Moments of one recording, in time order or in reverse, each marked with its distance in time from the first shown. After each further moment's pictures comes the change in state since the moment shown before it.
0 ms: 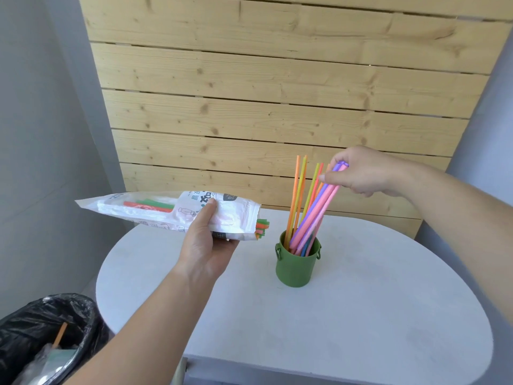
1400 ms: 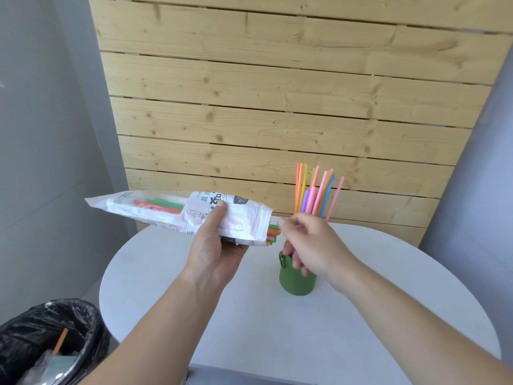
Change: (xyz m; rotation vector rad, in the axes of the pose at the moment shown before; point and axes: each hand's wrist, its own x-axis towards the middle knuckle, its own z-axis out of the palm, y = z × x) left_hand -0.013 0.002 0.013 0.031 -0.068 0.018; right_hand -0.061 -0.024 0.131 0.417 0.094 -0.006
